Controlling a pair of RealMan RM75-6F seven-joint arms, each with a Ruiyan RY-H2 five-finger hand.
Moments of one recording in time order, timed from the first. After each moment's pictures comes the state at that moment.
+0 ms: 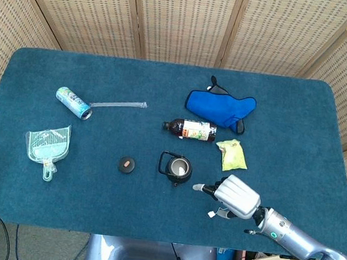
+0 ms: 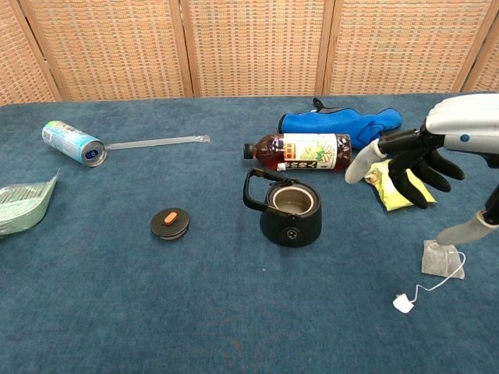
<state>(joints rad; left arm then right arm) -0.13 -0.96 -0.10 -1.75 1.46 1.48 0.19 0.66 -1.14 -0.03 -1.56 -1.97 1.09 0.25</state>
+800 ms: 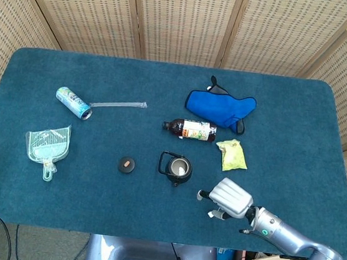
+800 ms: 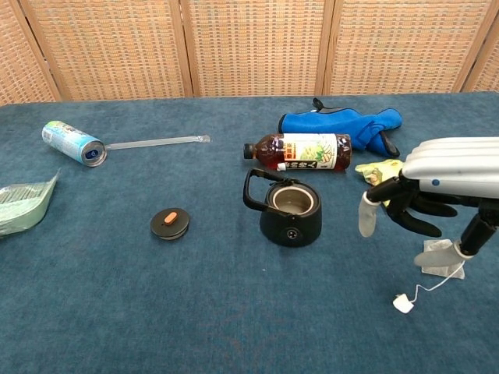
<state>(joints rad) -0.13 -0.98 -0.09 -1.73 1.47 1.48 0.18 0.71 -1.23 -0.09 -1.49 -1.91 1.02 0.23</state>
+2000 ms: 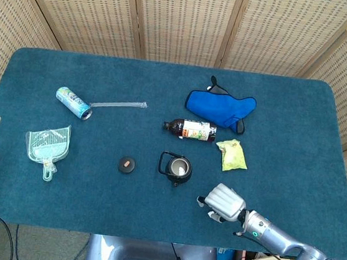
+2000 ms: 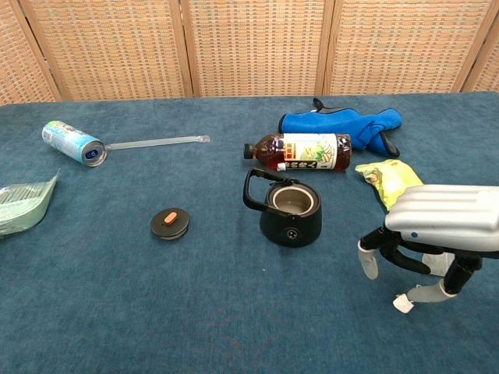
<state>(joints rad) -0.14 -0.99 -0.08 -1.71 1.47 1.47 0.16 0.72 -1.37 -0.14 -1.38 -1.84 0.97 0.10</state>
